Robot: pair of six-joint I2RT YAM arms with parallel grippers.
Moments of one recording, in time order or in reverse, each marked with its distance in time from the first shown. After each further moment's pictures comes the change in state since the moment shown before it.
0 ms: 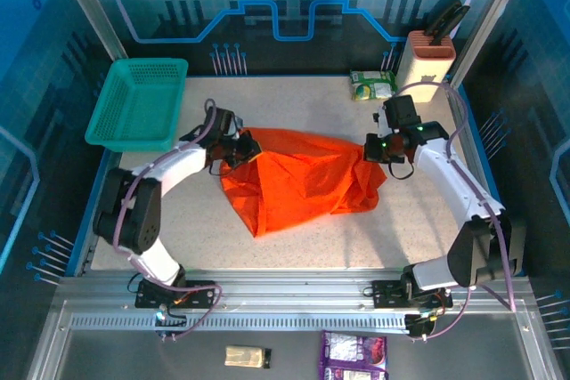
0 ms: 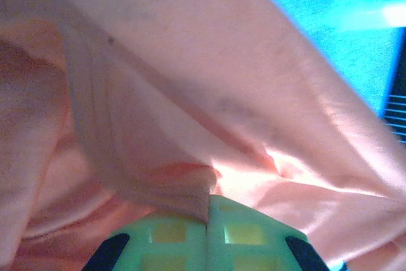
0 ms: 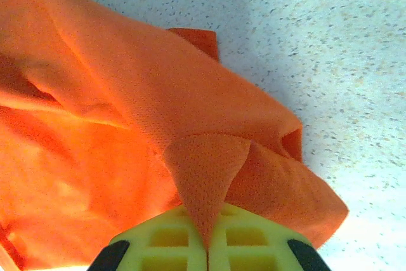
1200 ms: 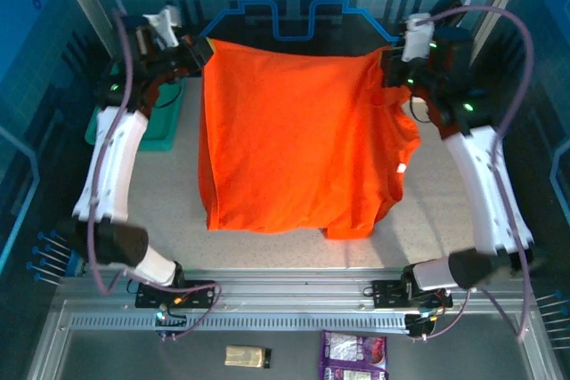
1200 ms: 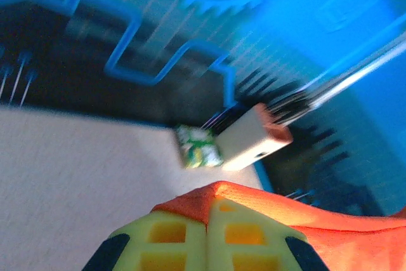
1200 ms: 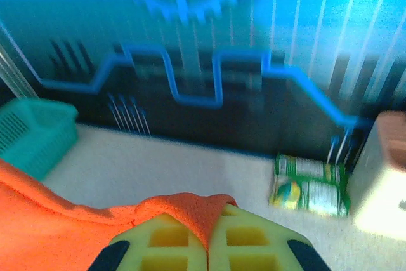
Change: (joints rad) left arm 0.230 -0.039 0.769 -0.292 0.051 0.225; right arm 0.000 0.035 0.579 0.164 0.032 -0.229
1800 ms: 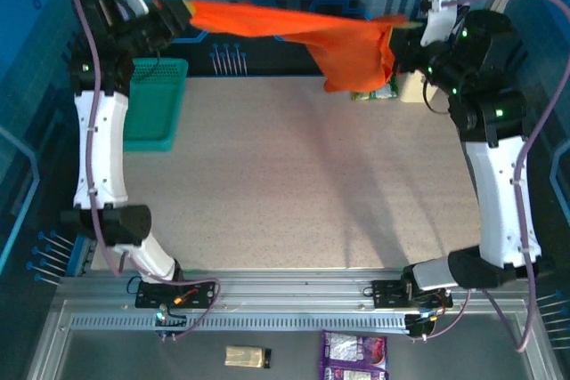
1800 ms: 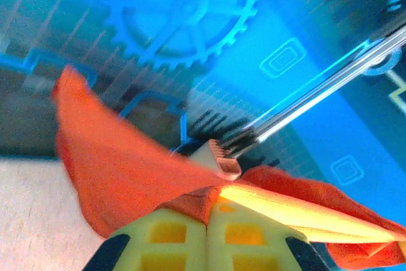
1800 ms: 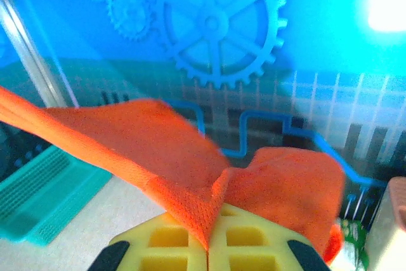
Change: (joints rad) left arm 0.108 0.046 0.261 -0.051 0.179 -0.106; right arm 0.014 -0.056 0.217 -0.093 -0.089 0.006
